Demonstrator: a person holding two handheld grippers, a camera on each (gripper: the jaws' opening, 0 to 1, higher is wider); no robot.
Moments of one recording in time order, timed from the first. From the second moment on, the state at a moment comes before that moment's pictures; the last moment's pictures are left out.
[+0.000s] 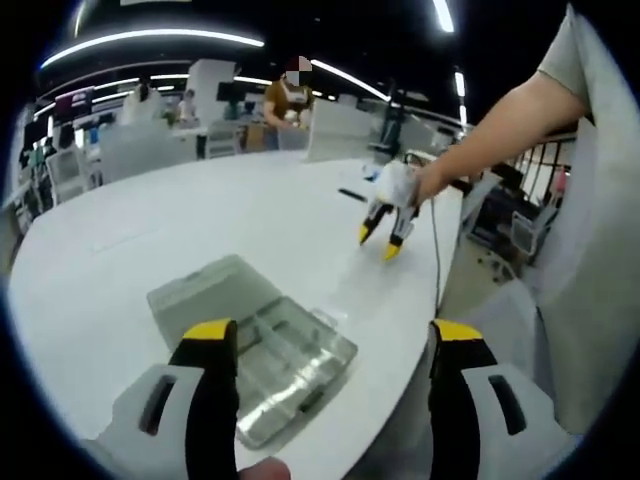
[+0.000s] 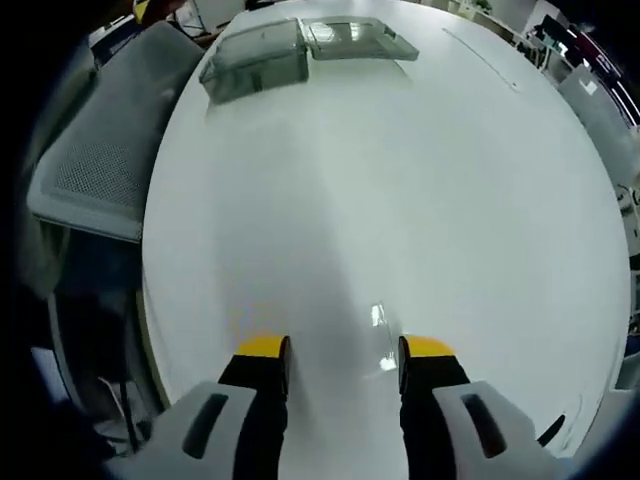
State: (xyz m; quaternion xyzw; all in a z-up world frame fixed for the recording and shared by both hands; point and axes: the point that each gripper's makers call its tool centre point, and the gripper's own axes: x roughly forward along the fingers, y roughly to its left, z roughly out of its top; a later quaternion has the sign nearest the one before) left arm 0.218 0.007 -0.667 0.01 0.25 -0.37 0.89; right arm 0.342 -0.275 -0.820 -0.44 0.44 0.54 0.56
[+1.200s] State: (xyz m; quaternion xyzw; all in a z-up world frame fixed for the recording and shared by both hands) left arm 0.220 0.003 -0.669 0.00 0.26 -0.37 0.89; right arm 0.339 -0.274 -0.820 -0.44 0.45 0.55 0.56
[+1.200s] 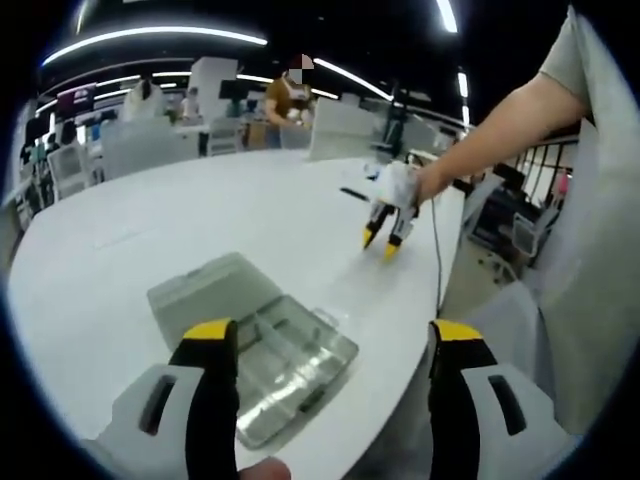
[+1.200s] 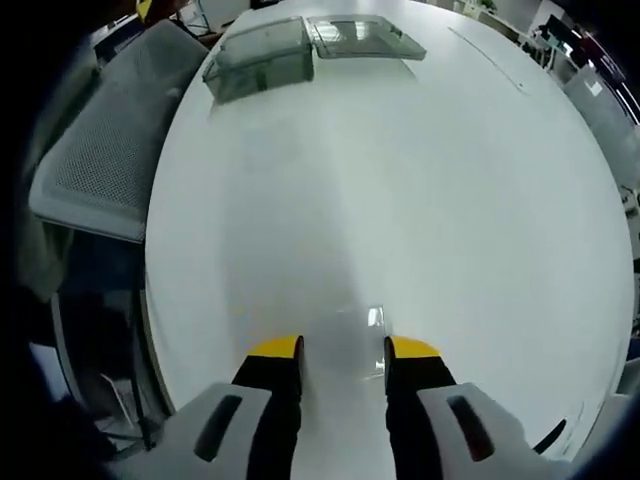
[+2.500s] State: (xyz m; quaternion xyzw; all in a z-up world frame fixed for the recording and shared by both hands) left arm 0.215 0.005 -0.670 0.00 0.26 -0.38 0.89; right arm 0.314 -0.224 -0.805 -0.45 0.42 0.57 0.55
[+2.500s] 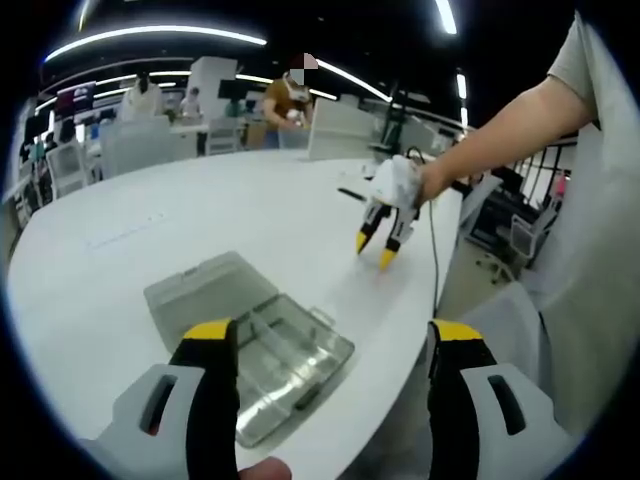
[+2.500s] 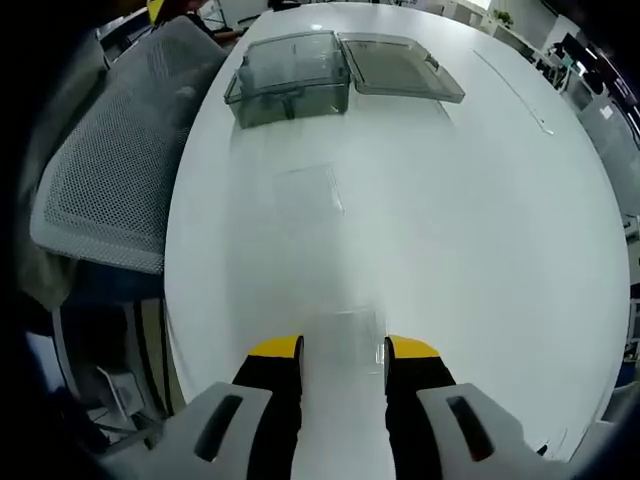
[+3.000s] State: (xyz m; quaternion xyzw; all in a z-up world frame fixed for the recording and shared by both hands) left arm 0.218 -0.003 -0.668 -0.01 0.25 -0.38 0.89; right arm 0.296 -0.201 -0.789 -0.46 0.40 0.58 0.54
